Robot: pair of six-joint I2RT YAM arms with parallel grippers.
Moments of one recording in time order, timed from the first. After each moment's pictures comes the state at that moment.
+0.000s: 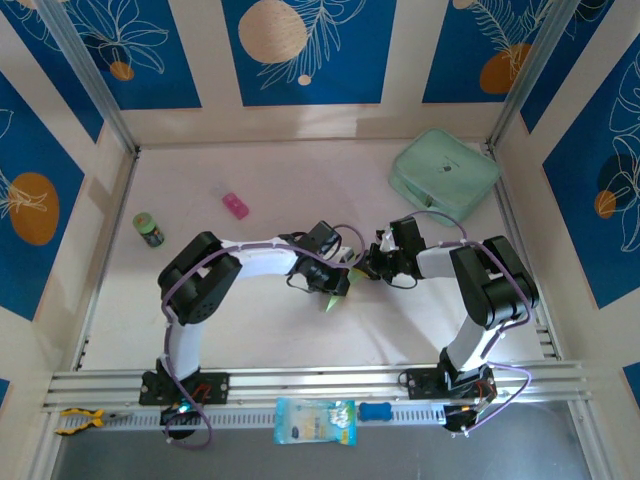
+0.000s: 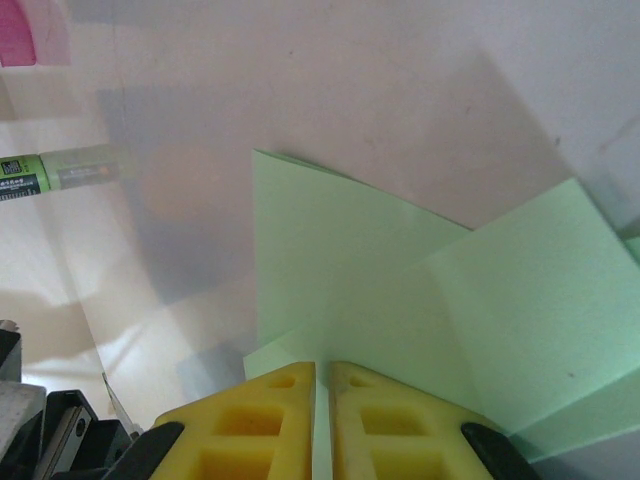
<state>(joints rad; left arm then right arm) -0.84 1.98 1.21 -0.35 0.51 -0.50 0.30 1.71 0.65 0.09 -0.65 0.81</state>
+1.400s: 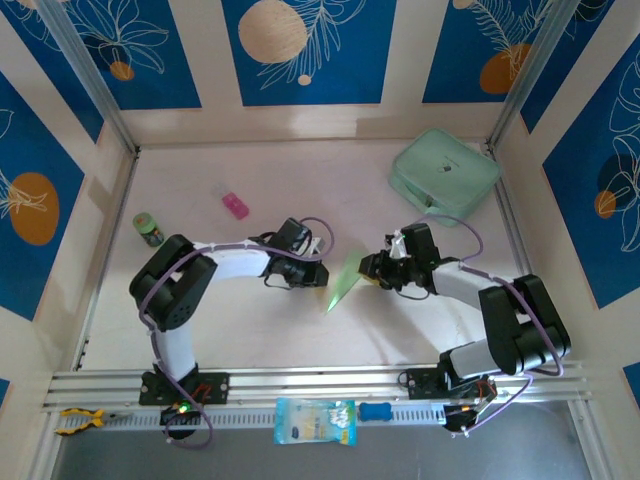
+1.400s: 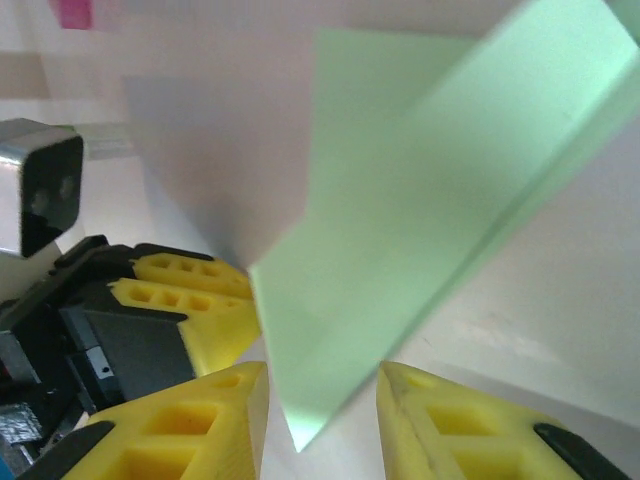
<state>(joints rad) -0.71 1.85 0.99 -0.20 0.49 -0.60 0.30 1.41 0.52 -0.05 -0.64 0.80</state>
